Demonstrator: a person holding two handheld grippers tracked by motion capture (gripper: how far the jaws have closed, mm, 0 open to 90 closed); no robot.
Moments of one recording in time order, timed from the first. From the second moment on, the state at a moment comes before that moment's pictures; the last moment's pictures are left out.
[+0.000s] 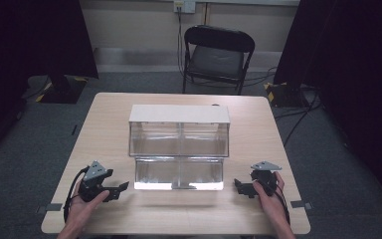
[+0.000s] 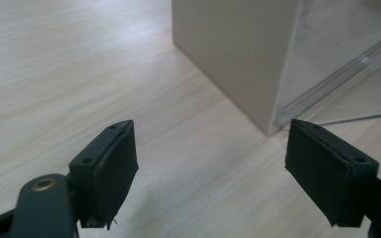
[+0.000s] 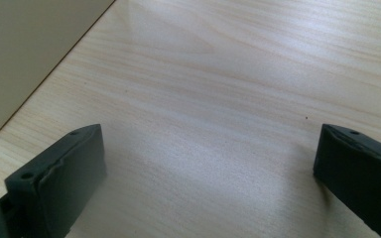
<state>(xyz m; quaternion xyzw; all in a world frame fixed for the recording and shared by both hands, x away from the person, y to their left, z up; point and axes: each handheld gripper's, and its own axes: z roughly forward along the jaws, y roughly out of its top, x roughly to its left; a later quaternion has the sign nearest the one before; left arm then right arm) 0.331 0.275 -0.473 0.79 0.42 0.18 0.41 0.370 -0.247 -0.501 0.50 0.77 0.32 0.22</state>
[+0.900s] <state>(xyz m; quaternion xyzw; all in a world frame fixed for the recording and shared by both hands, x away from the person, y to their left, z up) 0.320 0.249 -0.470 0.81 0.37 0.11 0.43 0.370 -0.247 -0.501 0.50 0.77 0.32 0.22</state>
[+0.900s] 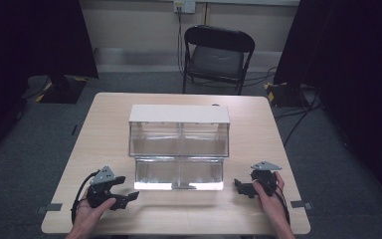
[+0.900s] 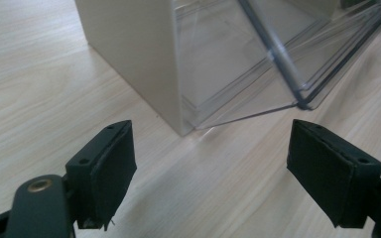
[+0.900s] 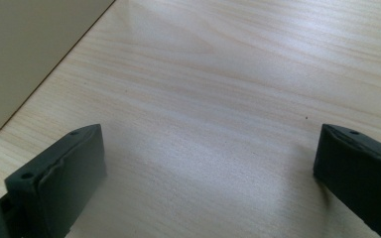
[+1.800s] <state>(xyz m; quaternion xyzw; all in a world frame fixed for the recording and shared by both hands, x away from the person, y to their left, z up) 0.320 0.234 -0.472 0.79 0.37 0.12 0.47 0.370 -0.247 -0.501 0.50 0.77 0.32 0.22</state>
